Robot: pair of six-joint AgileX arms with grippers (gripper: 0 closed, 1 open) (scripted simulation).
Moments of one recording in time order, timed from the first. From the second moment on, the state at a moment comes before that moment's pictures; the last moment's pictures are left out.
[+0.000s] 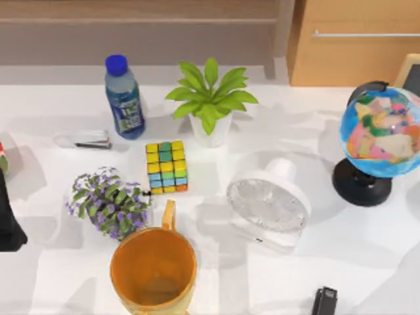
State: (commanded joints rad) left arm 0.00 0.00 0.00 0.00 0.00 0.00; right arm -0.49 1.97 1.01 0.67 -0.43 1.45
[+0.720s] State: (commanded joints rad) left arm 0.00 0.00 0.00 0.00 0.00 0.00; right arm -0.49 1.97 1.01 0.67 -0.43 1.45
